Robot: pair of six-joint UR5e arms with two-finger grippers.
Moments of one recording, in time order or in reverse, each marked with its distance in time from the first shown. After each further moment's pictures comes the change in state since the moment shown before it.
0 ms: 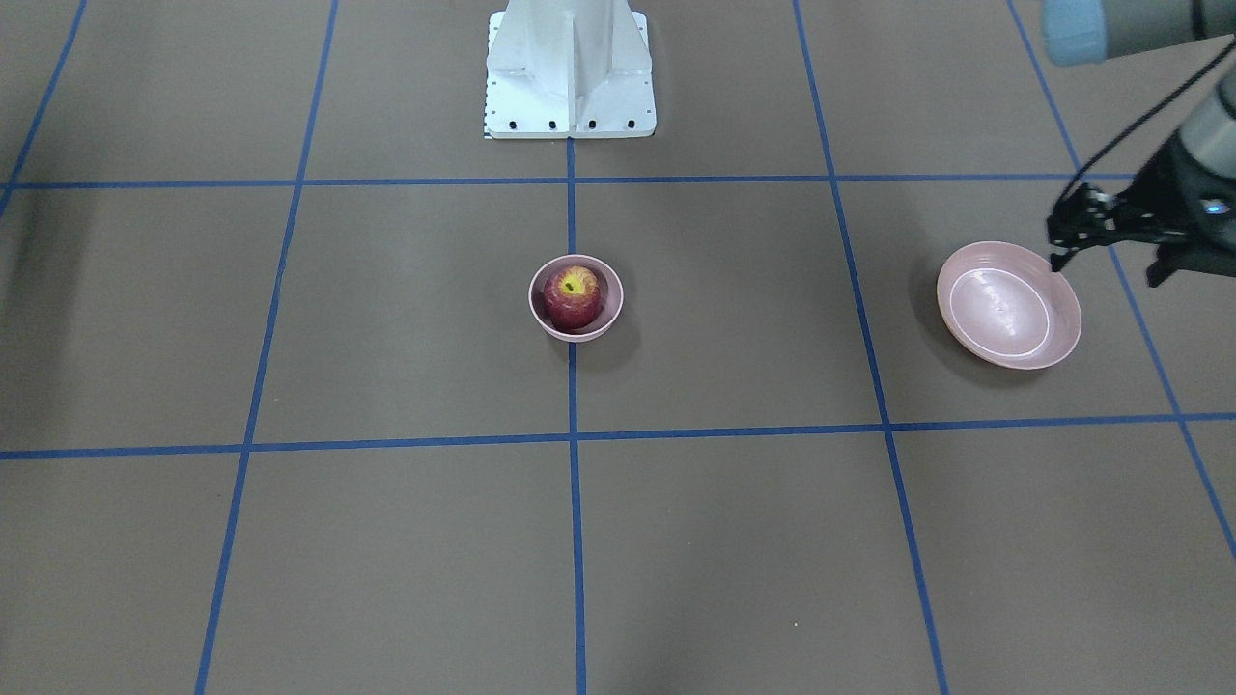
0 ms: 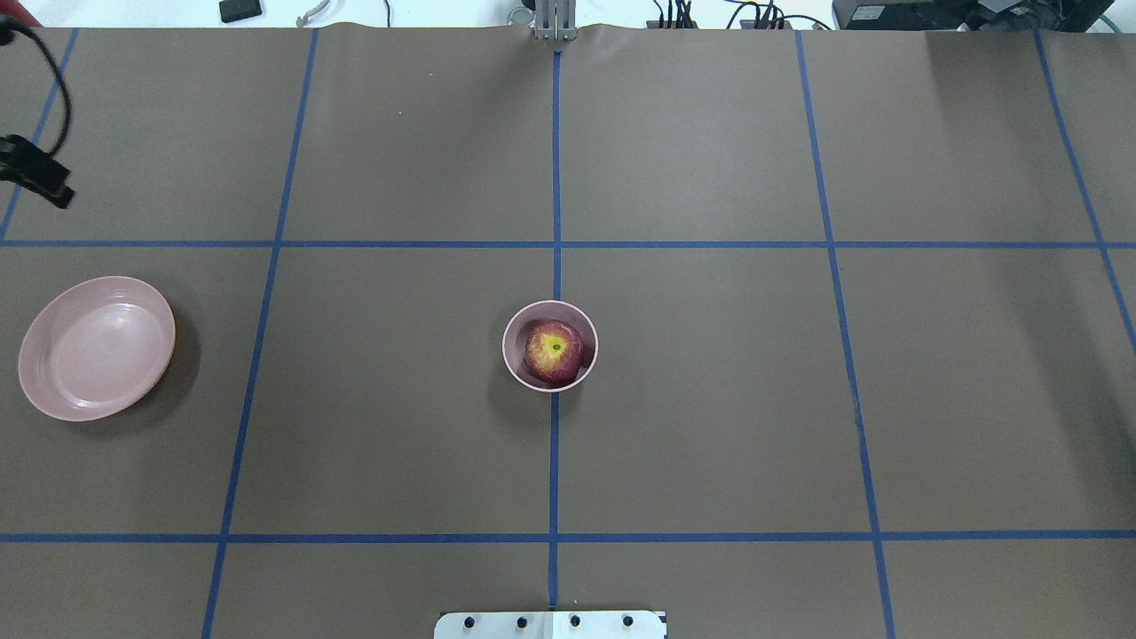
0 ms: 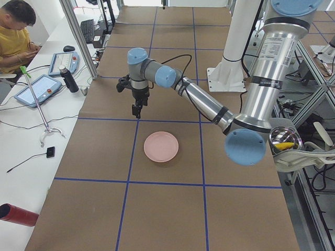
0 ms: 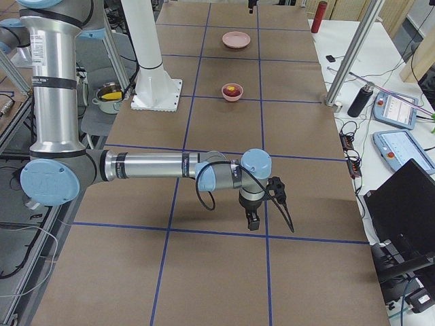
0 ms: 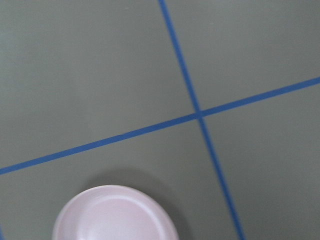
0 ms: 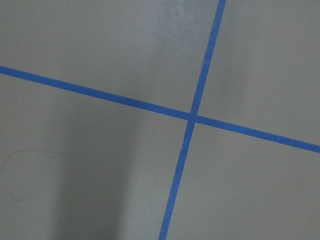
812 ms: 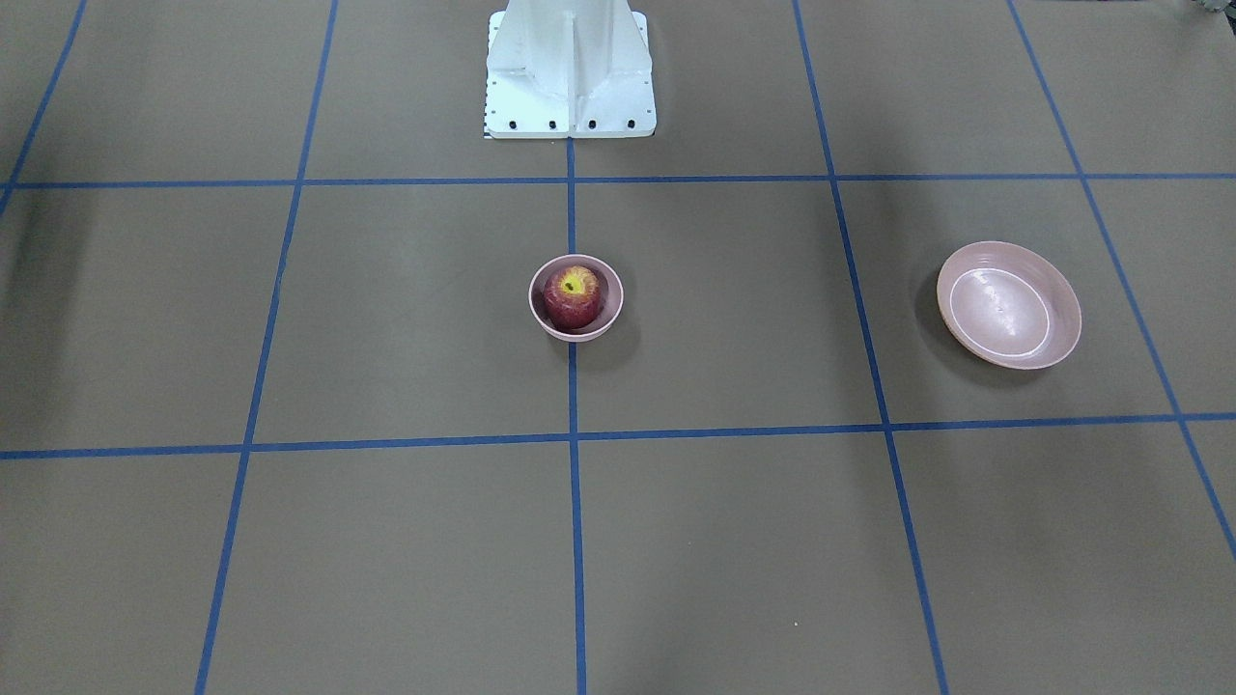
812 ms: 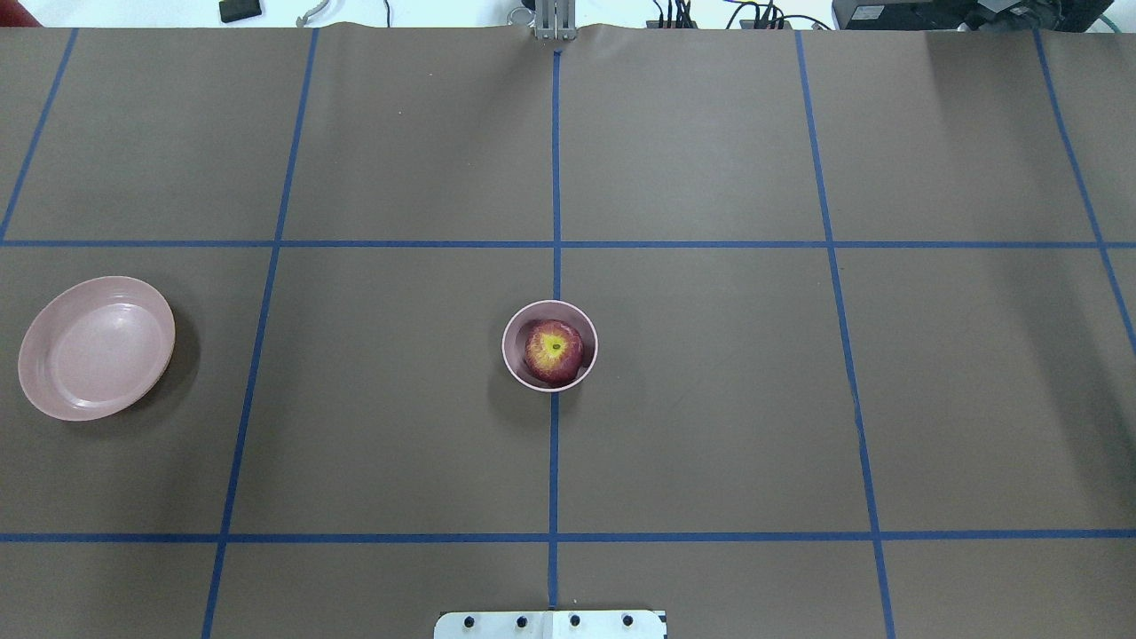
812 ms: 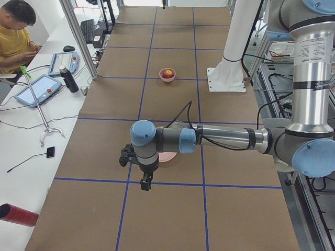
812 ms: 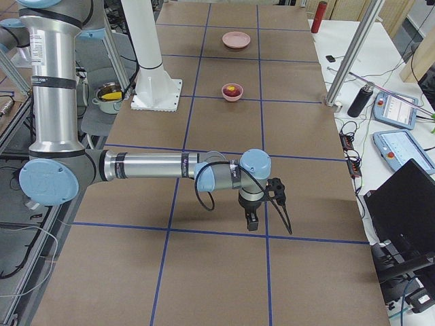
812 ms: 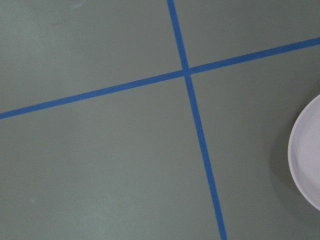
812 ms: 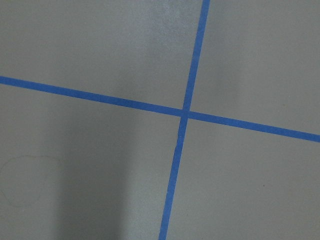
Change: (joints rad) left arm -0.293 0.265 0.230 -0.194 -0.065 0.346; right arm 0.002 -0.002 0.002 0.003 0.001 0.027
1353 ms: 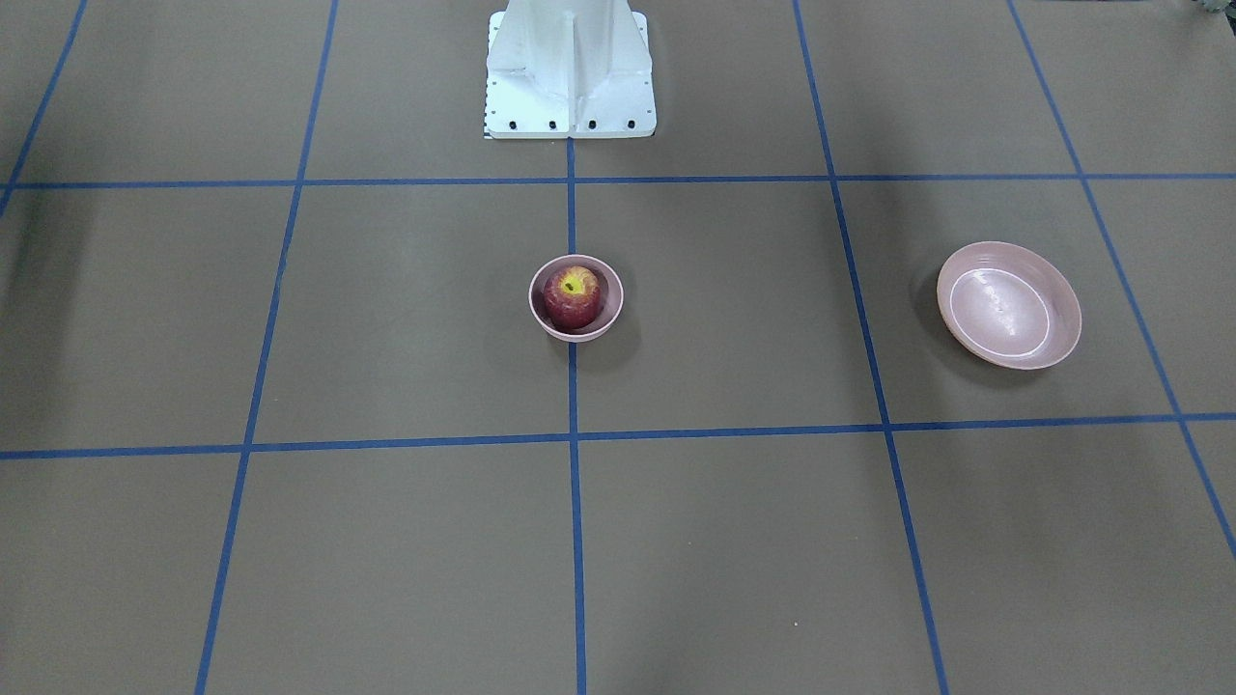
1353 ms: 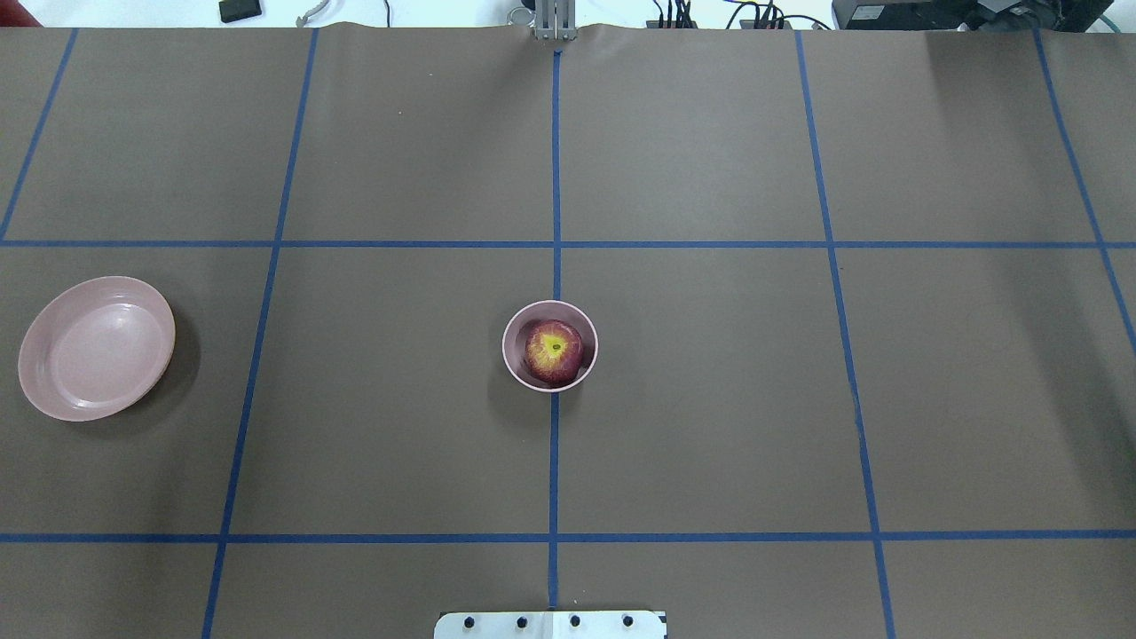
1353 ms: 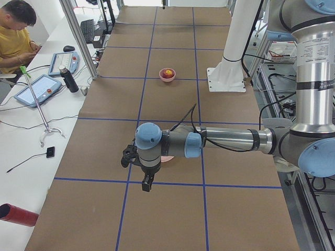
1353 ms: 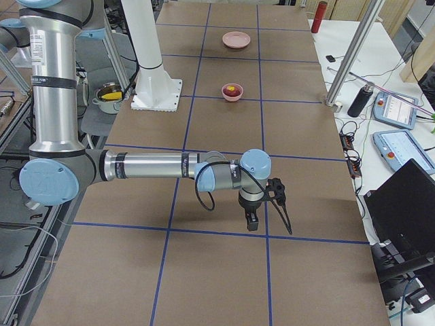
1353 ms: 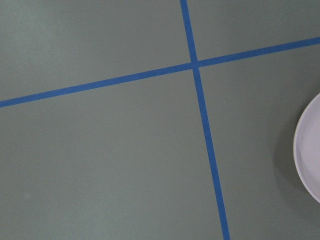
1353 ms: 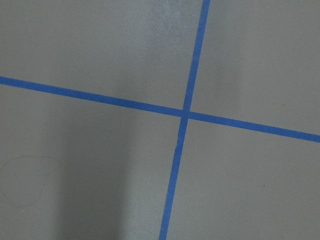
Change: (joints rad) left arm -0.015 0.010 -0.009 -0.051 -0.022 -0.004; right arm -0.001 0.000 -0.002 -0.001 -0.001 0.001
